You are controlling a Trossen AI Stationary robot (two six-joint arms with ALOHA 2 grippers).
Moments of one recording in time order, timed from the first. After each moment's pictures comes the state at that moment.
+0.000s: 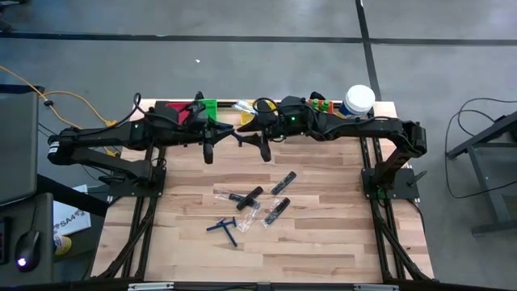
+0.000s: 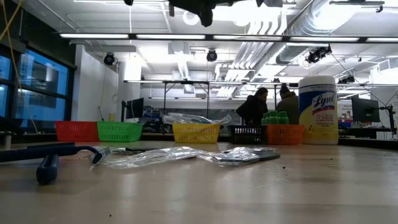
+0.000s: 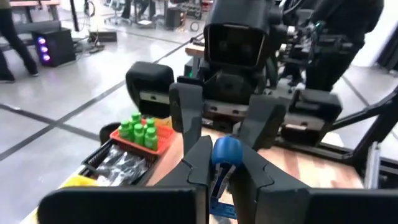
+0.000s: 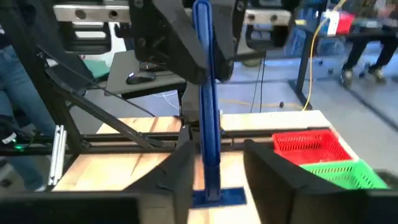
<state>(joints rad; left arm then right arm) 0.07 0.98 1.07 -0.19 -0.19 -0.16 -0.18 1.66 1.42 0.10 -0.26 0.03</state>
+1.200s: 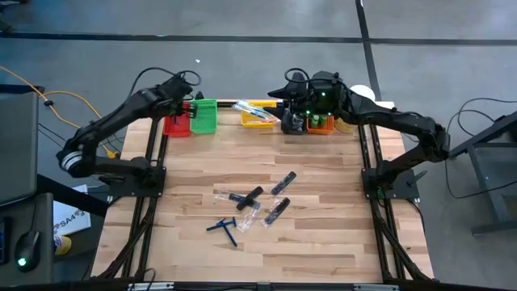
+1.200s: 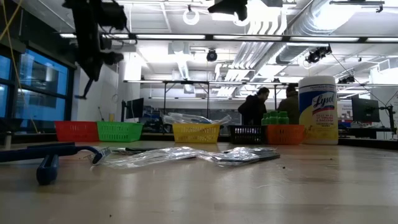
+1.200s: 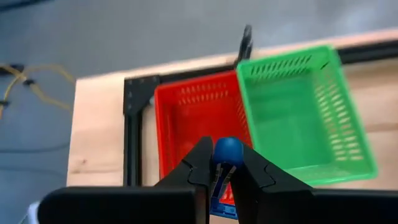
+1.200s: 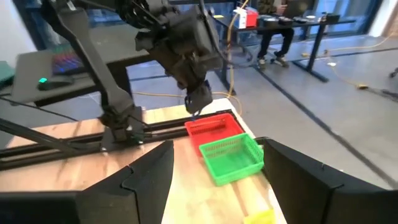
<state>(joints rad) 0.82 1.14 1.07 -1.00 -0.52 -0.53 -0.34 1.43 1.42 -0.19 -0.10 0.01</state>
